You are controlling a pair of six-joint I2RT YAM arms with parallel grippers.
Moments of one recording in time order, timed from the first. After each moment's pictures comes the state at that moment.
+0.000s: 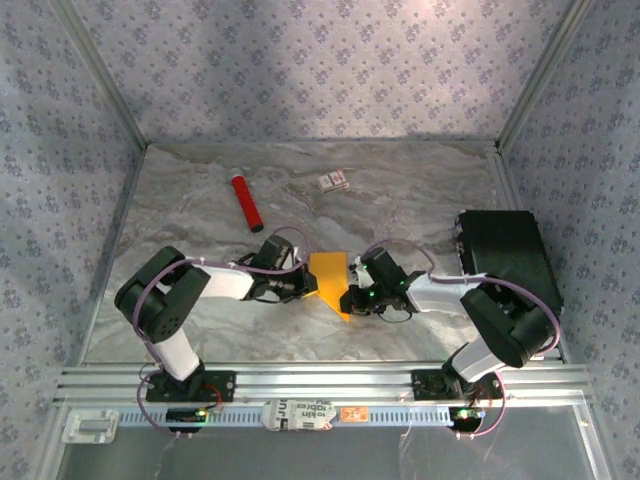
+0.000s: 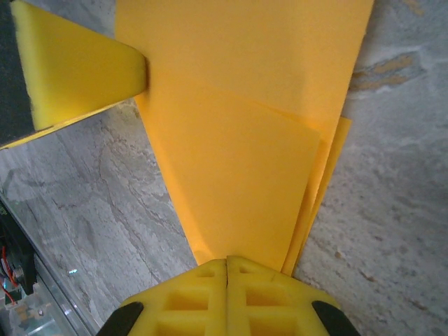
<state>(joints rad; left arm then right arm) -0.68 1.70 0.64 0.19 0.48 -0.99 0.68 1.52 0.54 -0.02 -0.49 0.66</state>
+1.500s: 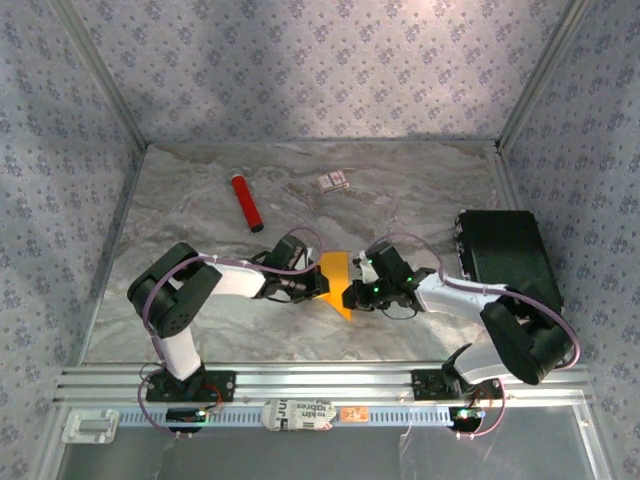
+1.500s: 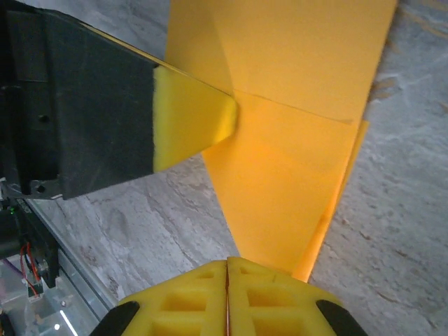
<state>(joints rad) -0.76 1.77 0.73 0.18 0.49 -0.99 0.67 1.41 0.57 -0.12 -0.49 0.65</state>
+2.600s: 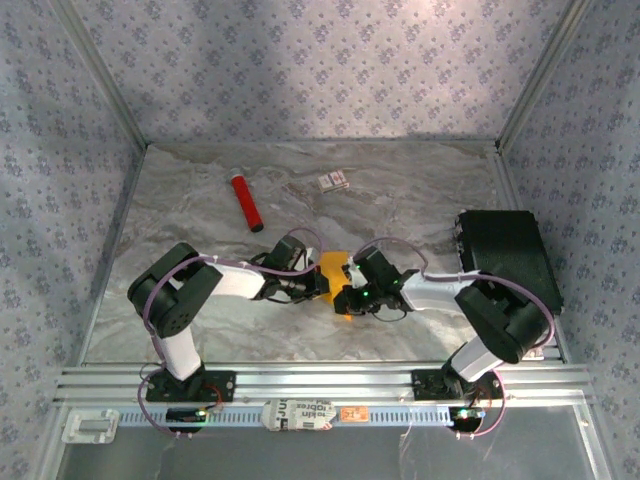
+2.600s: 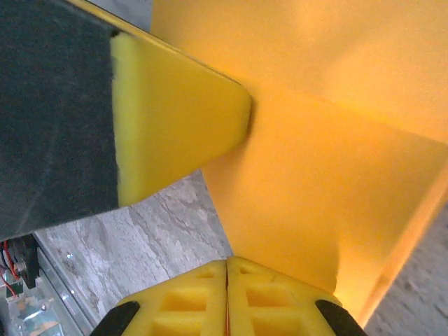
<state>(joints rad) -0.75 1.77 0.71 0.22 0.49 -0.99 0.73 1.54 0.58 -0.02 -0.49 0.67</state>
